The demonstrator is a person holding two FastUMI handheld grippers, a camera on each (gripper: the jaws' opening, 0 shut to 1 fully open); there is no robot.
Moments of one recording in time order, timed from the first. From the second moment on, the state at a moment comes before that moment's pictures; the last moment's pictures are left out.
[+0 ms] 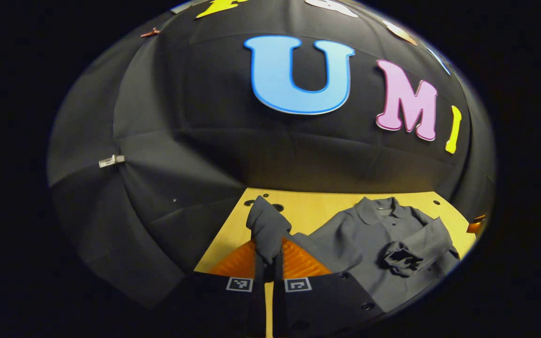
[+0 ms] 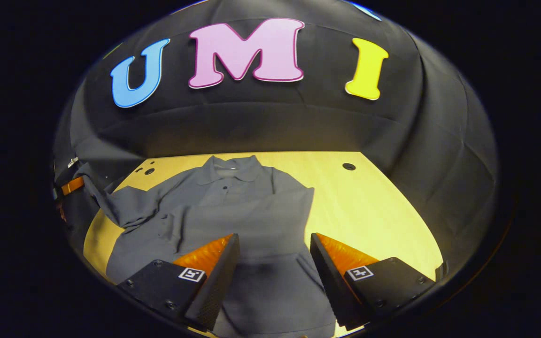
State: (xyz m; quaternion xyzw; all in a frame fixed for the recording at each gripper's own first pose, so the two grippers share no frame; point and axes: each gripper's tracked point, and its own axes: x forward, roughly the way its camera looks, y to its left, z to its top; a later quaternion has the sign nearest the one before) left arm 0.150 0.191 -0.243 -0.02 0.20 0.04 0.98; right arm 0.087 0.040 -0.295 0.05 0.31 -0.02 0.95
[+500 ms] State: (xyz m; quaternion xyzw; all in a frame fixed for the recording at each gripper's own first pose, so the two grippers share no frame) left arm 0.173 0.023 -0.205 -0.02 0.18 -0.05 0.98; right arm 0.060 -0.048 -0.303 0.06 0.32 -0.04 0.95
